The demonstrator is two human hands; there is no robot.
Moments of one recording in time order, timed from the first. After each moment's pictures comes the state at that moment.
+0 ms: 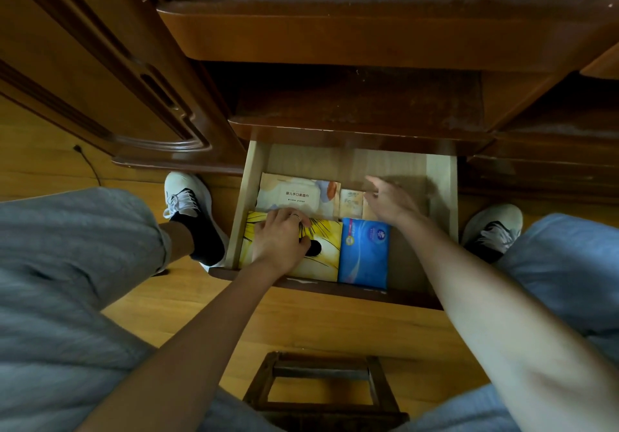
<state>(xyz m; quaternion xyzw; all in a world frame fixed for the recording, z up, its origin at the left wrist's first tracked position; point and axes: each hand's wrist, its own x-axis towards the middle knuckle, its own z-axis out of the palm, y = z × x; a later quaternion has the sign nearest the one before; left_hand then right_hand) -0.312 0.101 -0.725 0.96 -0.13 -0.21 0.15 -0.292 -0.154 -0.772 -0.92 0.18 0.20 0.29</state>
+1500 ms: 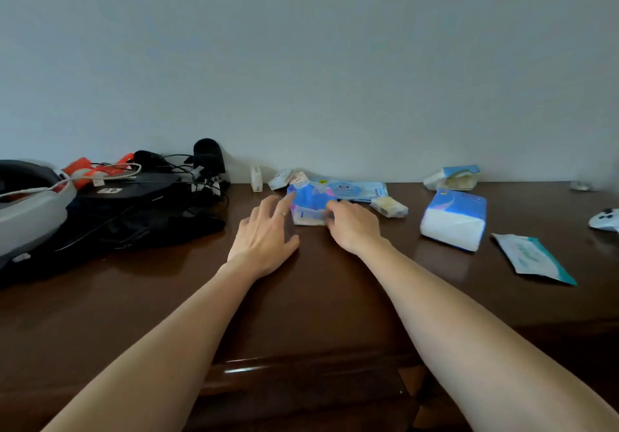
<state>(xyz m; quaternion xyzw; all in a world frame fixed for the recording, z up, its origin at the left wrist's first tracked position) 0.008 -0.106 -0.293 0.91 -0.33 0.18 0.20 -0.044 -0.298 -0.268 -0.98 0.13 -0.15 0.07</state>
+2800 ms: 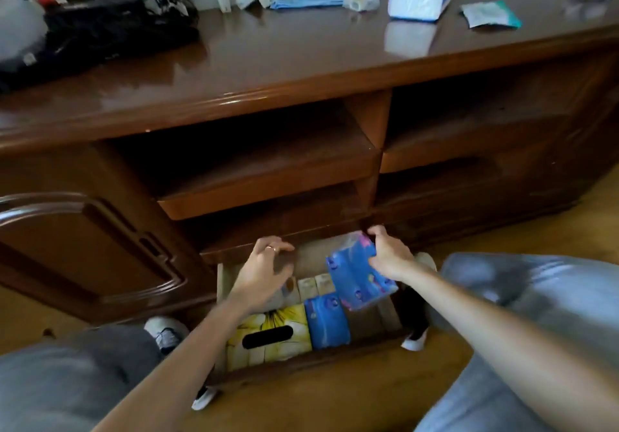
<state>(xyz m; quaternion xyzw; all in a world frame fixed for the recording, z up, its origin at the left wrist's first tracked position) -0.288 0.062 -0.549 0.89 -0.31 -0.13 0.32 -0.400 -0.196 -0.556 -0.90 0.32 0.10 0.28</state>
